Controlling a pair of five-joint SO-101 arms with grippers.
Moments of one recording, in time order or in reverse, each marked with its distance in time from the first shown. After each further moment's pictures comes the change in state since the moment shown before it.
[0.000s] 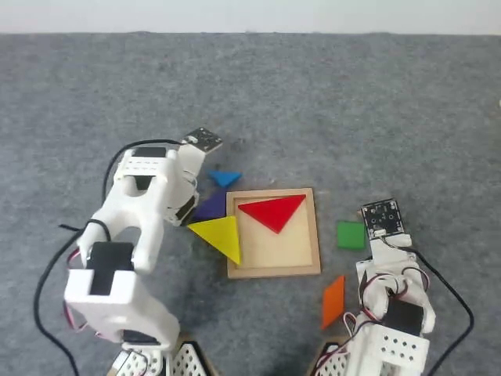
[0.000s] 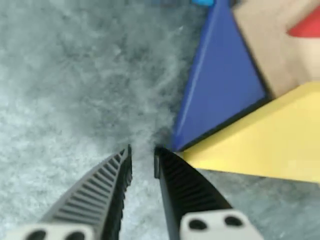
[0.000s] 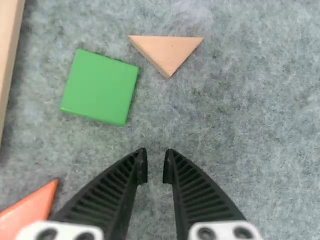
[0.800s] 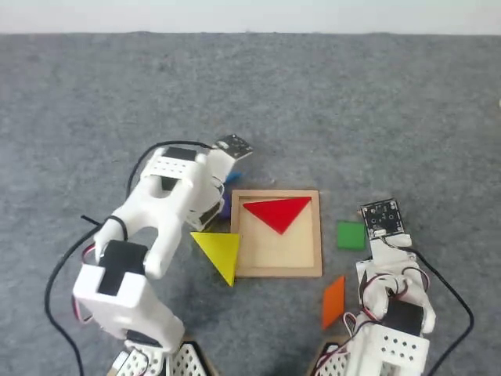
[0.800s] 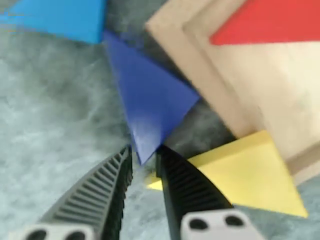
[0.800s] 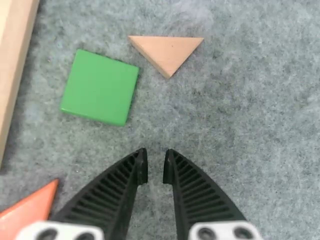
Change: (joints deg) left arm 5.6 0.1 -2.2 3.9 3.1; right arm 0.0 0.0 0.0 0.0 0.0
